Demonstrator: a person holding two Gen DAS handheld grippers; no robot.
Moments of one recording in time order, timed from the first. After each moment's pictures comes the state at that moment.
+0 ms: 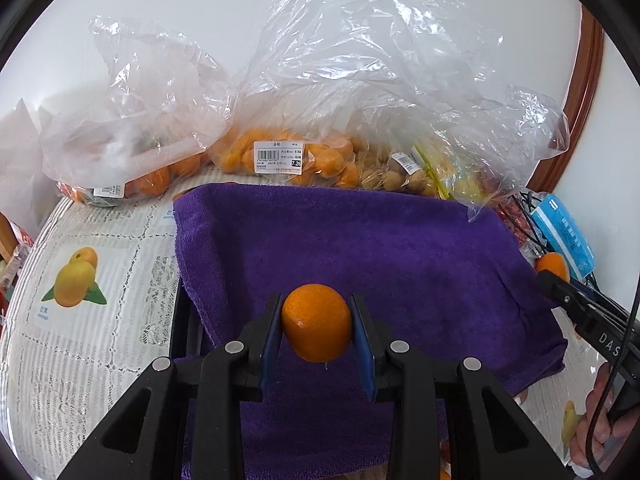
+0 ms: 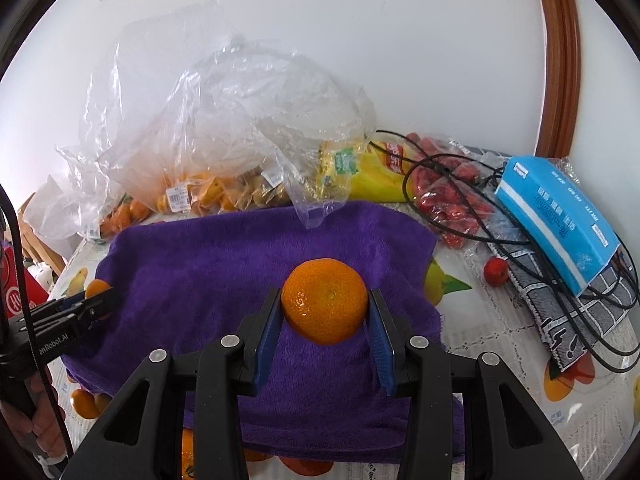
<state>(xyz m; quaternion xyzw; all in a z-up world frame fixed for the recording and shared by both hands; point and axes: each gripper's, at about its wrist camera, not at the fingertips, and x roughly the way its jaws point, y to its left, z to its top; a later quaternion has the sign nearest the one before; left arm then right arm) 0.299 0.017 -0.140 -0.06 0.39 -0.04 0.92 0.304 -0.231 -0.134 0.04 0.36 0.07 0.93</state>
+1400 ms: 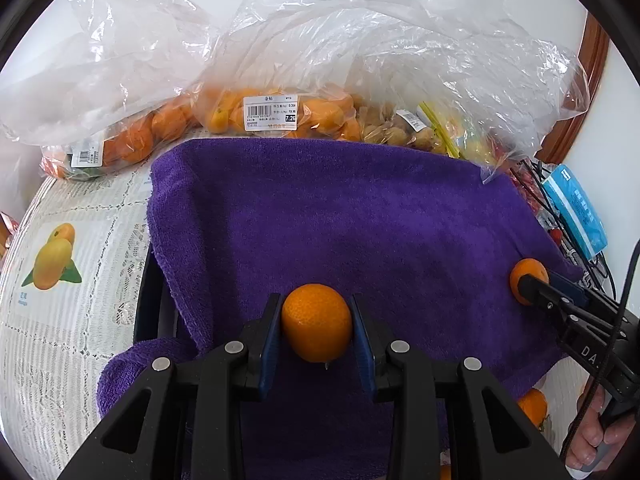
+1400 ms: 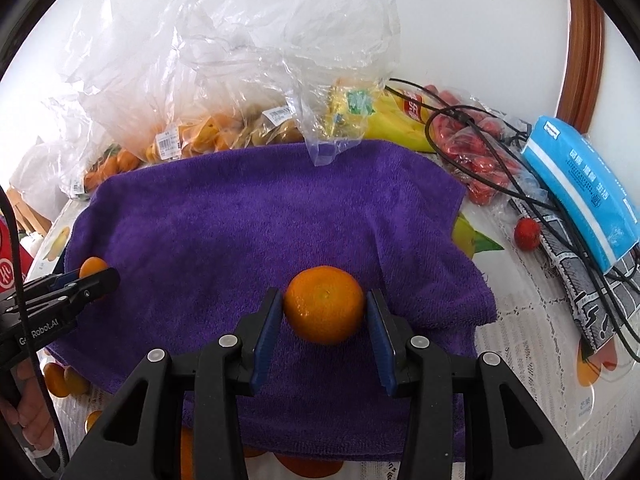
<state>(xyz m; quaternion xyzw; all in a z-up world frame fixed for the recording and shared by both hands) 0.312 0.009 -0.172 -0.05 0.44 -0.05 0.90 0.315 -0.215 -0.170 0.01 0.42 0.07 0.91</state>
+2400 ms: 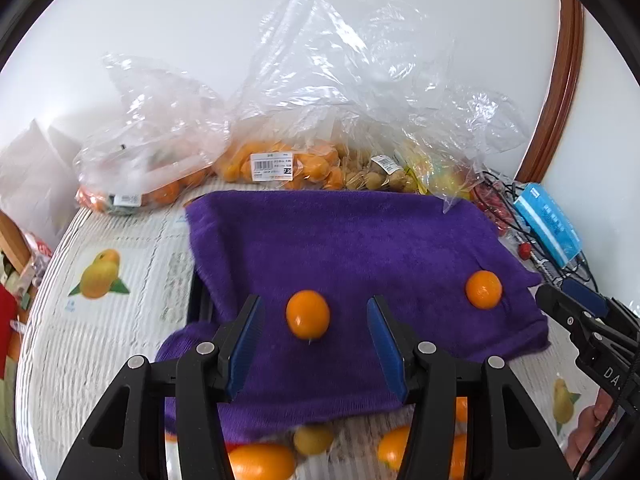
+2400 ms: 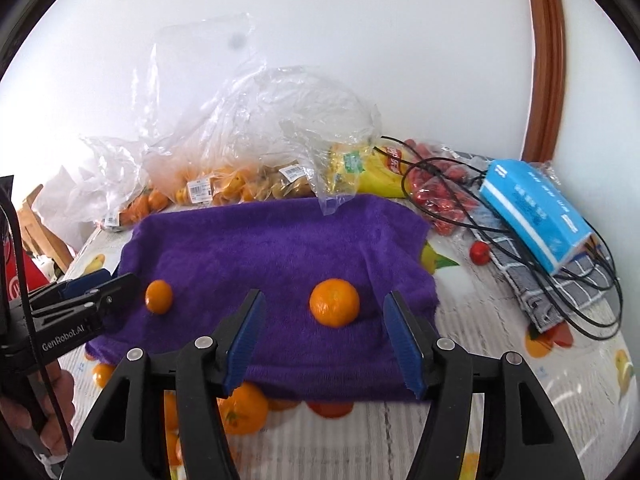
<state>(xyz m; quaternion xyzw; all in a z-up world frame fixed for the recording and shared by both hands) 0.258 0.009 -0.115 -0.04 0.38 -0.04 0.92 0.249 -0.217 -0.107 0.03 0.36 0.05 0.93</state>
